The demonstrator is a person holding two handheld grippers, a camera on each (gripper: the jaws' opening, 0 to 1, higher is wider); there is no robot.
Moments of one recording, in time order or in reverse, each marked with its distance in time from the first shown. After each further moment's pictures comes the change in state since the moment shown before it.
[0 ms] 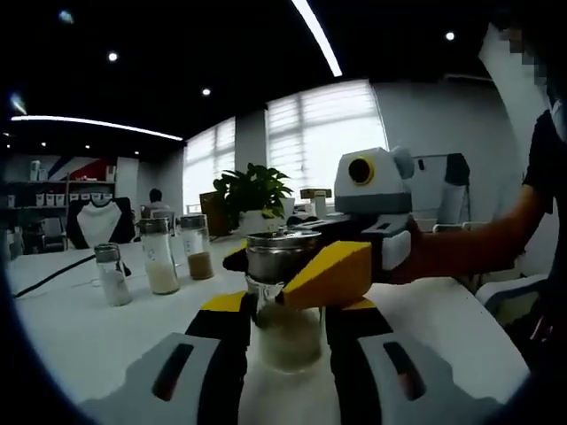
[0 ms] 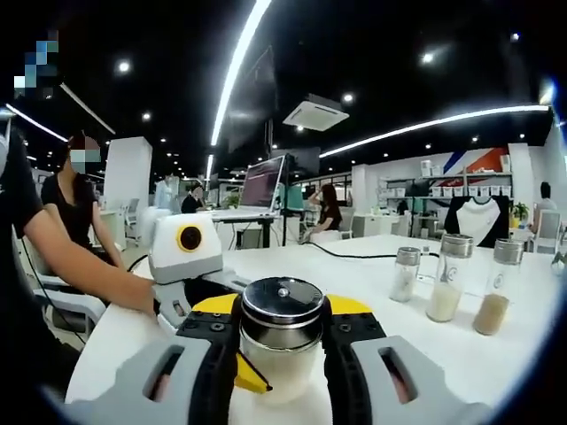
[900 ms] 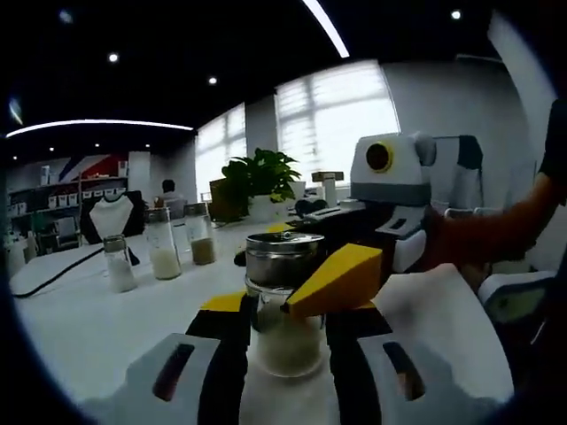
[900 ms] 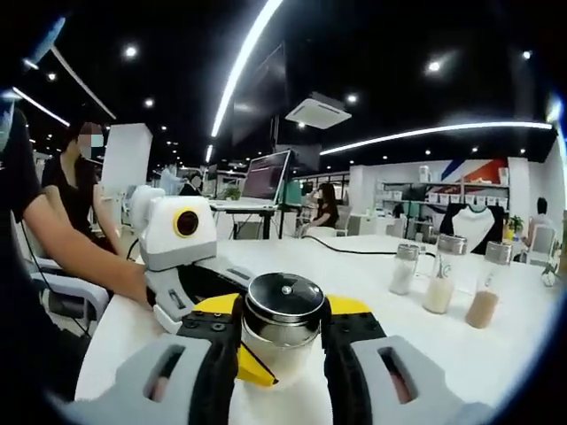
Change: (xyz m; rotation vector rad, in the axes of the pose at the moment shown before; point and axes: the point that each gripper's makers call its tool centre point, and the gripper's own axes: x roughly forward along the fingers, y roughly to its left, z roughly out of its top) left arm -0.010 -0.031 -0.006 0.011 0.057 0.013; right arm -0.023 0.031 -0.005 -0.066 0.028 0.027
